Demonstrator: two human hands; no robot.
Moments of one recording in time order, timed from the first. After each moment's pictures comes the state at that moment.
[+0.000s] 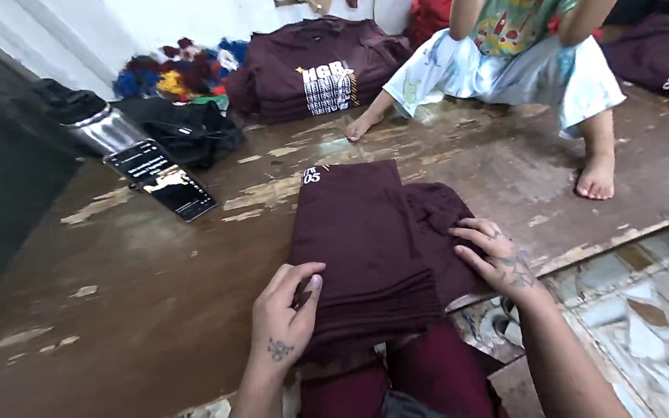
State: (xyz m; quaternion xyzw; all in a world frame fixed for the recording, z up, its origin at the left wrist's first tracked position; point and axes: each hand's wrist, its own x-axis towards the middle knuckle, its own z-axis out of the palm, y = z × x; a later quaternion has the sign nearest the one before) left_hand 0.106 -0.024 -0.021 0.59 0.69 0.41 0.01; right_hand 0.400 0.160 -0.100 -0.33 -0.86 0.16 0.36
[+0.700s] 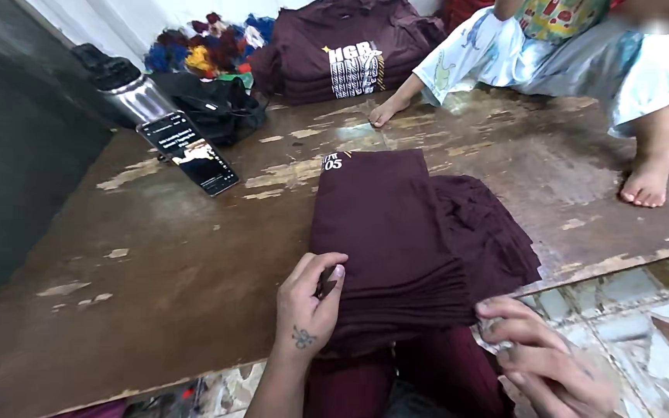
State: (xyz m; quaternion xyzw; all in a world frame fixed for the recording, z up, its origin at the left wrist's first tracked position) left_hand 0.112 -0.031 -0.029 0.57 0.68 0.46 0.01; right_hand 0.396 0.050 -0.078 -0.07 -0.82 0.27 0.50
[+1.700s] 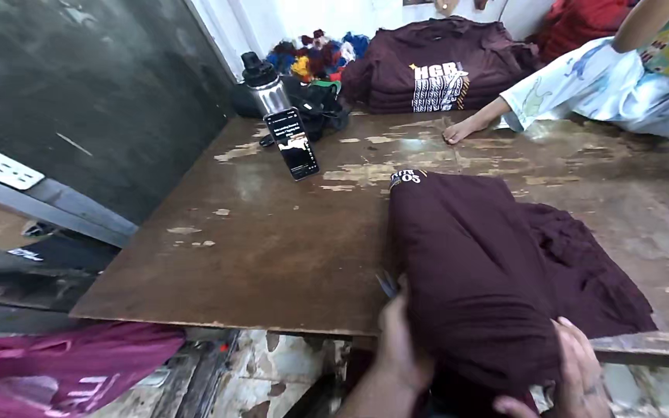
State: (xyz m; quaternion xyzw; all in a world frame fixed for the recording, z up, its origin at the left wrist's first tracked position) left_hand 0.175 -0.048 -0.015 -0.01 0.42 0.74 0.52; right_hand 0.383 0.029 -0.100 -0.28 -0.89 0.09 0.35
